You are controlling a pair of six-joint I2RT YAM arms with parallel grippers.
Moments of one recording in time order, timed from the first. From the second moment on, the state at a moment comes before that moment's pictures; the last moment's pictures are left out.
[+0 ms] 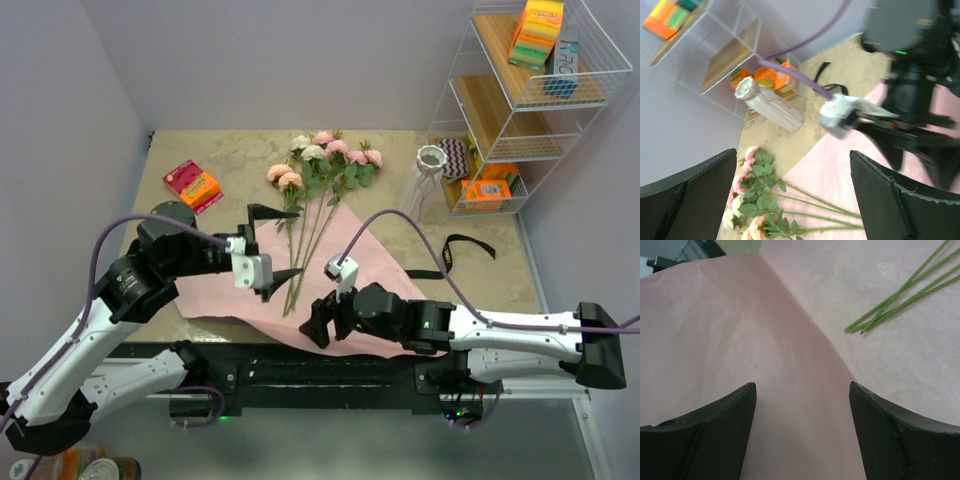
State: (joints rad) left arm -0.77 0.85 1.20 -0.52 0.61 0.75; right arm 1.31 1.04 0.69 -0.10 0.22 0.58
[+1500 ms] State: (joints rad) left arm -0.29 1.45 1.11 -0.58 0.18 0.14; right arm 0.70 2.00 1.45 -0.14 0.25 0.51
